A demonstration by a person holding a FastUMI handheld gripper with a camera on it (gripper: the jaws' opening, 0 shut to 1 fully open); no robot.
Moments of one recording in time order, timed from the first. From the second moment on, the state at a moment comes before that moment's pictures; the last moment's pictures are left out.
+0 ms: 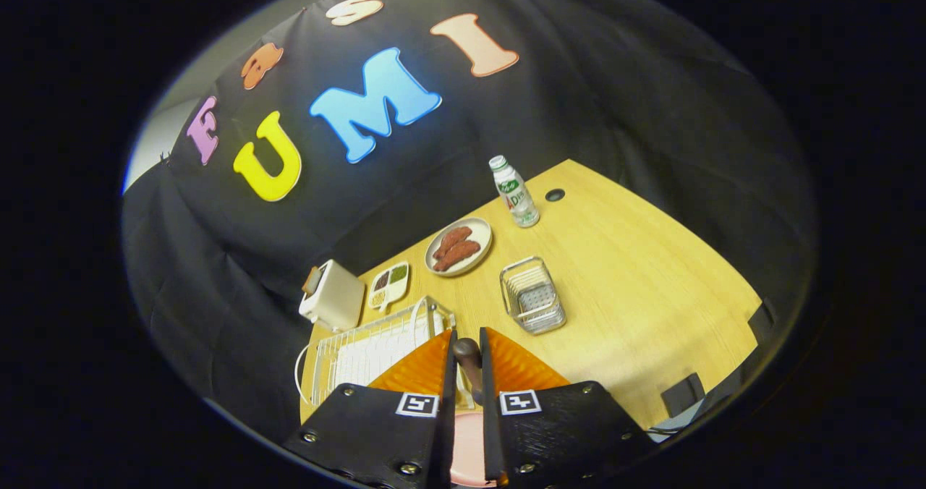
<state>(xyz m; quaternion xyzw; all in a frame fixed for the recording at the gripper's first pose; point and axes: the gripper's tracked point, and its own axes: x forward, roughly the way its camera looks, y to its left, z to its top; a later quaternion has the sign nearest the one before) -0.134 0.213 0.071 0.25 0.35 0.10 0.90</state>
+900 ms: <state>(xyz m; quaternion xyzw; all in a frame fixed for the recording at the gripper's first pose) -0.234 0.304 -0.016 0.27 0.46 0.16 0.83</state>
